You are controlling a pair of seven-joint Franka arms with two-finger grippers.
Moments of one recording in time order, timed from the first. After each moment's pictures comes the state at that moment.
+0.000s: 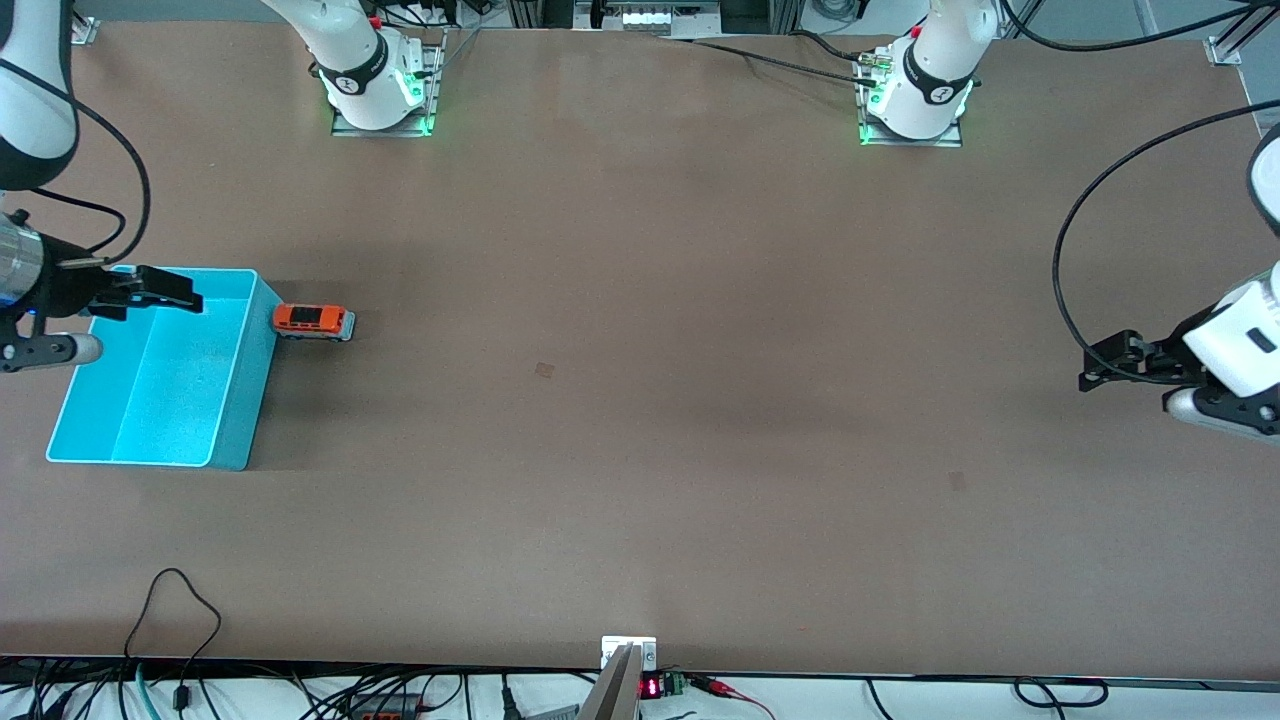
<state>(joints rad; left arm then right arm) 0.07 0.29 -0.02 -1.43 -0.04 1.79 0.20 0.09 0.24 -0.16 -1.52 0.08 1.57 -0.18</state>
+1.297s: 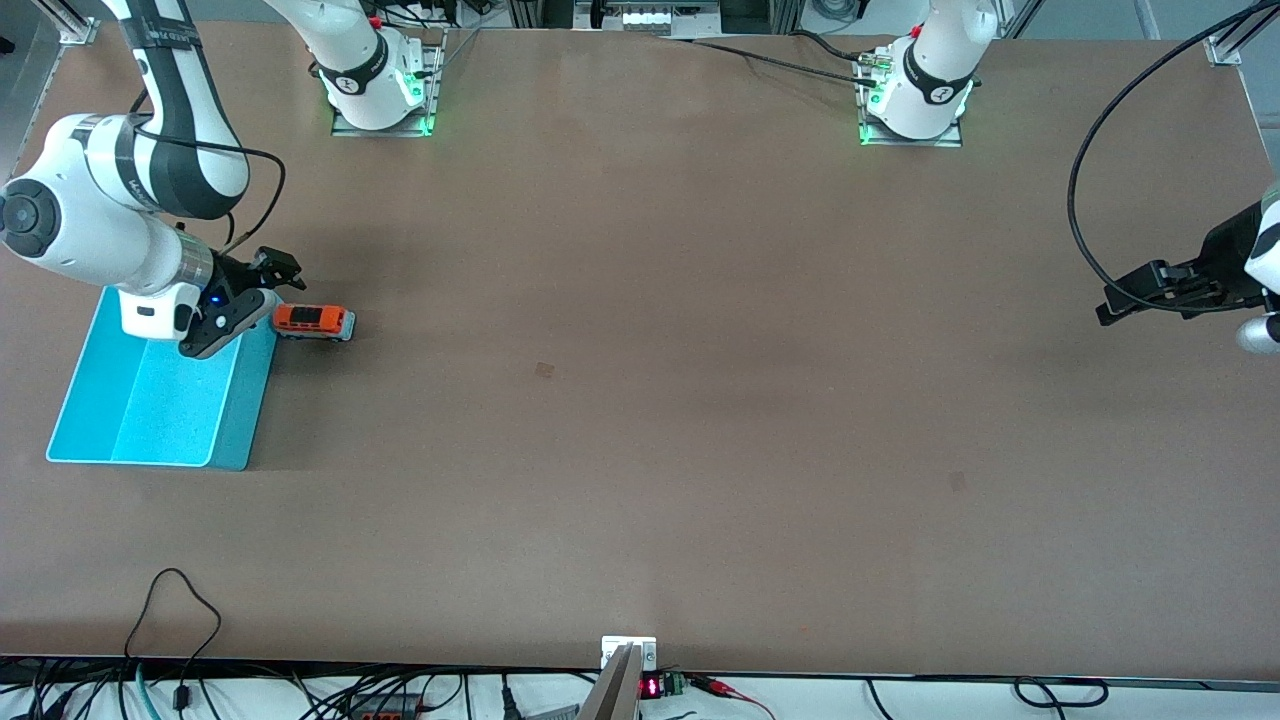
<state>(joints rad) 0.01 0.11 0.05 -1.55 -0.06 1.68 -0.06 -0.03 0.11 -0.02 -2.18 0.07 2.14 -0.83</state>
